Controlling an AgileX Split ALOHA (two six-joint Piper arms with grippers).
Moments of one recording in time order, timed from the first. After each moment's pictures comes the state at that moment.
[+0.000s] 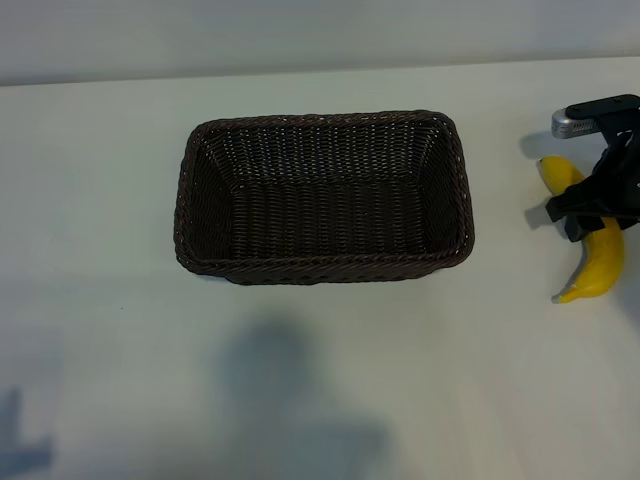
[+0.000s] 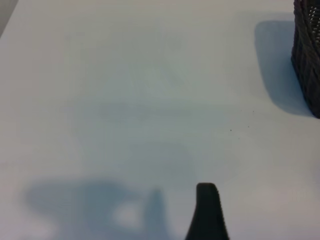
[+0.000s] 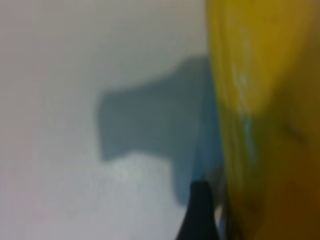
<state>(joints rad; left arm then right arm) 0.05 -0.01 -0.50 -0.01 1.05 -0.05 0.04 2.00 -1.15 0.06 0.64 -0.23</state>
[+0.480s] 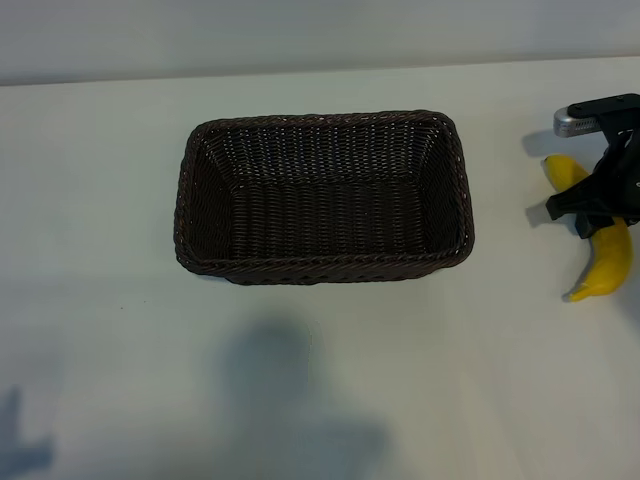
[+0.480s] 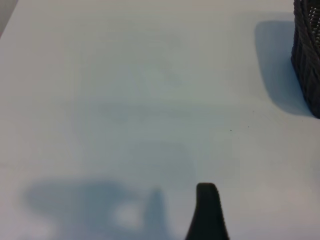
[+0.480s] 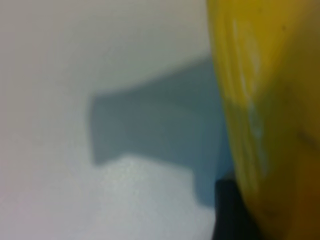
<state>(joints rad) 0.05 -0.01 -0.50 -0.01 1.05 -0.05 0.04 2.00 -1.15 0.01 0.63 -0.16</state>
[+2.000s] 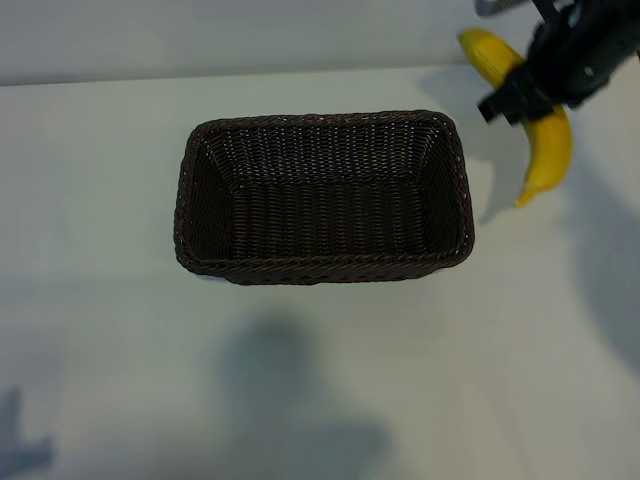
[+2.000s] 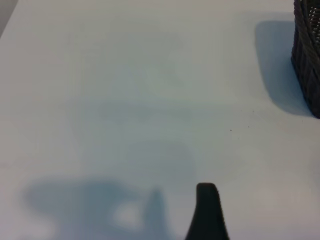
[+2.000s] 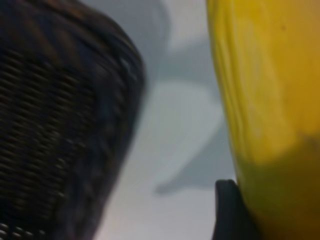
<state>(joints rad) 0.05 -0.01 -0.50 -0.01 1.05 -0.05 0.28 1.83 -1.49 0.03 0.84 -0.23</state>
